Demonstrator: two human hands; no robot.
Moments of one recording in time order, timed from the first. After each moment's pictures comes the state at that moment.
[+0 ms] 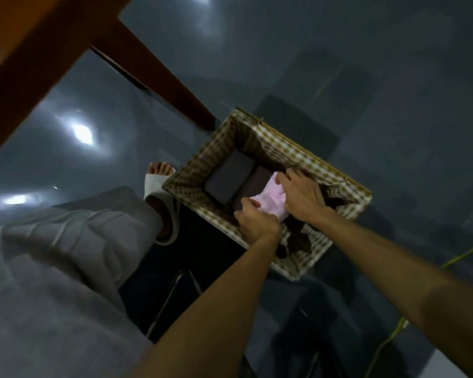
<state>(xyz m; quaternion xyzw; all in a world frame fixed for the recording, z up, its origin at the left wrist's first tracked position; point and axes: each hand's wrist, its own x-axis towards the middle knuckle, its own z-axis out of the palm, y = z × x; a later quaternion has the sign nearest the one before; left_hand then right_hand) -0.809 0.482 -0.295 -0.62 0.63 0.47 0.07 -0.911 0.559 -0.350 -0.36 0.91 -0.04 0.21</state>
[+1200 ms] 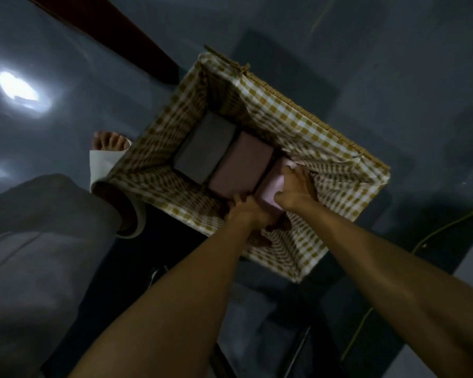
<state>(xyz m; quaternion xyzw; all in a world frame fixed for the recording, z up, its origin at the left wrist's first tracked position) -0.814 0.462 -0.416 -0.23 0.72 0.35 0.56 -0.901 0.579 -0.448 -0.07 0.89 0.02 0.45</state>
